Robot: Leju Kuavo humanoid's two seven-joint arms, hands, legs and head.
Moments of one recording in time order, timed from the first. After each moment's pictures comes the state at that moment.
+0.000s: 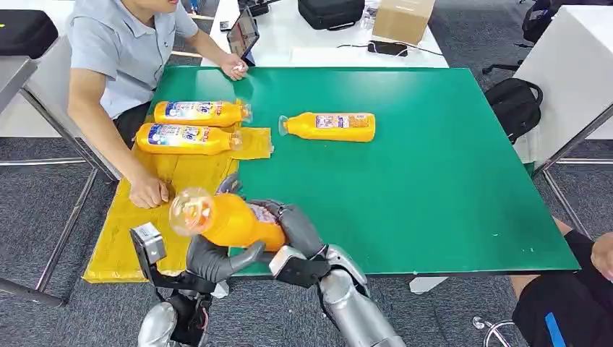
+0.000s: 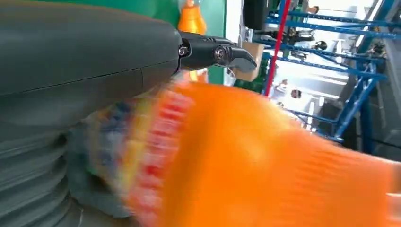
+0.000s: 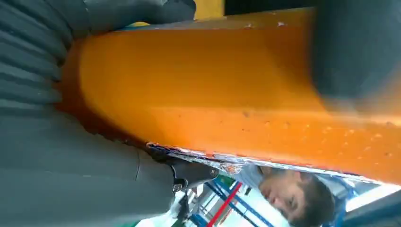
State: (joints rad) left arm 0.03 -0.33 -0.19 -1.58 0.07 -0.35 -0.34; right arm -0.27 0.33 0.25 -1.02 0.61 0.00 -0.66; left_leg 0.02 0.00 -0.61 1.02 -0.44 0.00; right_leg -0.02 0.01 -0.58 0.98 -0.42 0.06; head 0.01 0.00
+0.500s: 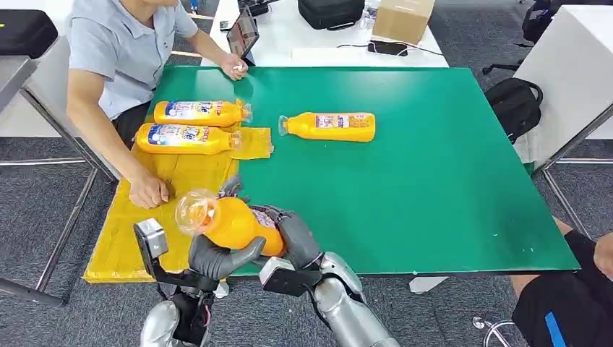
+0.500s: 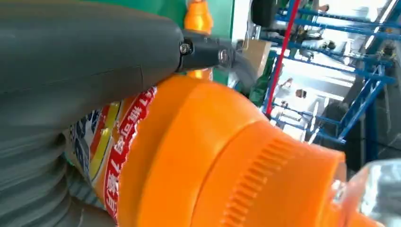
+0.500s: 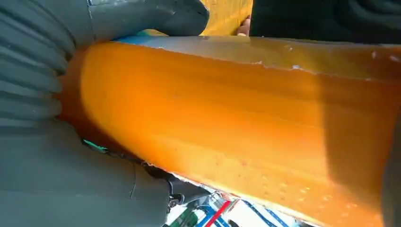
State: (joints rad) left arm 0.02 -0.33 -0.21 -1.55 0.05 -0.31 -0.30; right arm -0.28 0.33 0.29 -0.93 0.66 -0.10 -0.66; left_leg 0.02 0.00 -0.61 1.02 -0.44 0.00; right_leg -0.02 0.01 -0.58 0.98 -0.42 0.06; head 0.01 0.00
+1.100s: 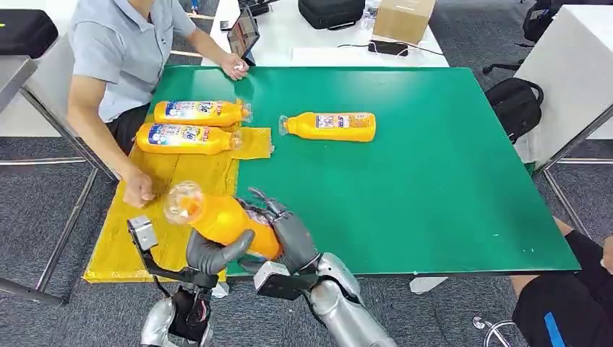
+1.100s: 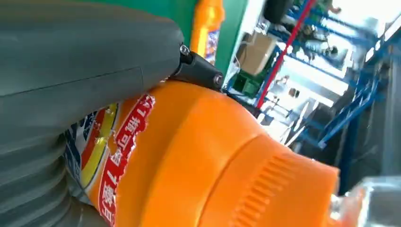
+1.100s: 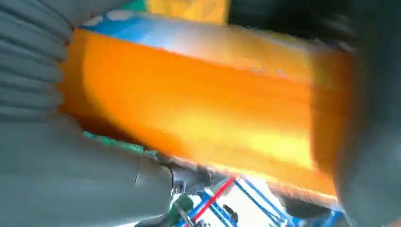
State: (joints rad) left arm 0.00 -0.33 -0.17 -1.48 0.30 -0.32 -0.24; right arm -0.29 0.32 0.37 -0.93 0.61 -0.21 -0.66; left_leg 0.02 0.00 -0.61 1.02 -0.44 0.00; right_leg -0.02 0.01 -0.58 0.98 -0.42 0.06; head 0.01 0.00
